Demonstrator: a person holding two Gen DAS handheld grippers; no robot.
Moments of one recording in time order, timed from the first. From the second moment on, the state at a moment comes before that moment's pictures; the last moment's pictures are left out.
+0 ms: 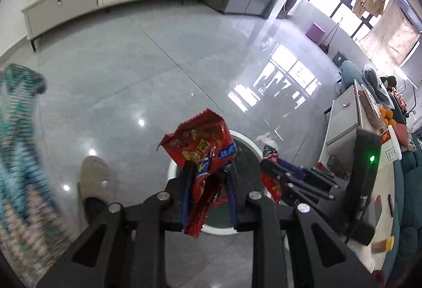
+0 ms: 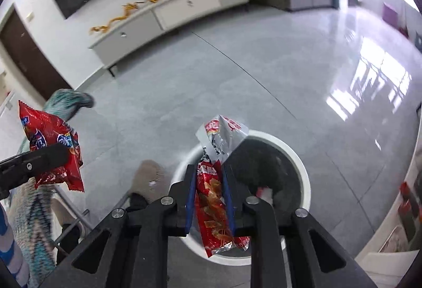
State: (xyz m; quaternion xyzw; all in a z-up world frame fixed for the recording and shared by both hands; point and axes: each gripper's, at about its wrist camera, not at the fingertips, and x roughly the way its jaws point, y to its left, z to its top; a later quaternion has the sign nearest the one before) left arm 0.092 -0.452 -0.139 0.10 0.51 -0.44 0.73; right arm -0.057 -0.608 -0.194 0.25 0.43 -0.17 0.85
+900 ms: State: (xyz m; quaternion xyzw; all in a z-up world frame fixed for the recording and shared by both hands) left arm 0.087 -0.296 -0.071 0.05 0.44 -0.38 0.81; right arm -0.077 -0.573 -0.135 0.25 0.38 -0.19 0.87
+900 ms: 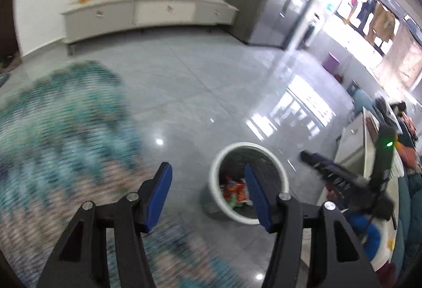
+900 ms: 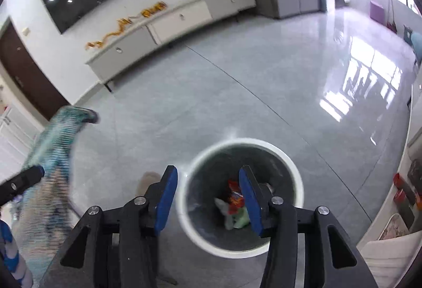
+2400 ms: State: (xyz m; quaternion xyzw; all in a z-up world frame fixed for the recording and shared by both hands) left arm 0.035 0.092 -0.037 -0.05 0.33 -0.04 0.94; right arm -0.008 -0.309 -0.039 0.13 0.33 0.07 0.93
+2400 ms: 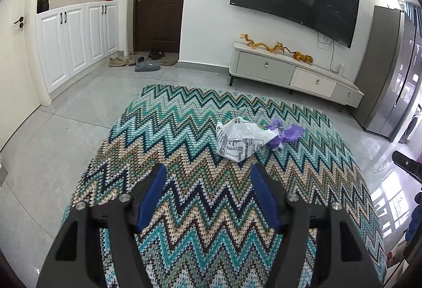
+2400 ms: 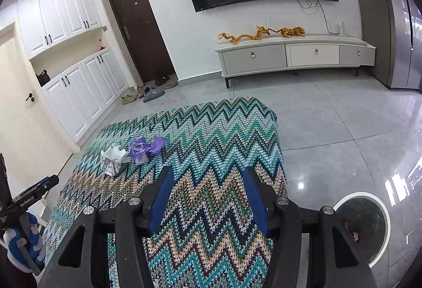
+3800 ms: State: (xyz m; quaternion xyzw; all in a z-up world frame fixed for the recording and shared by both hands) left arm -0.038 0.111 -0.012 -0.06 0.27 -0.01 0.96; right arm -0.095 -0.298 0.008 0.10 0.24 0.05 0.96
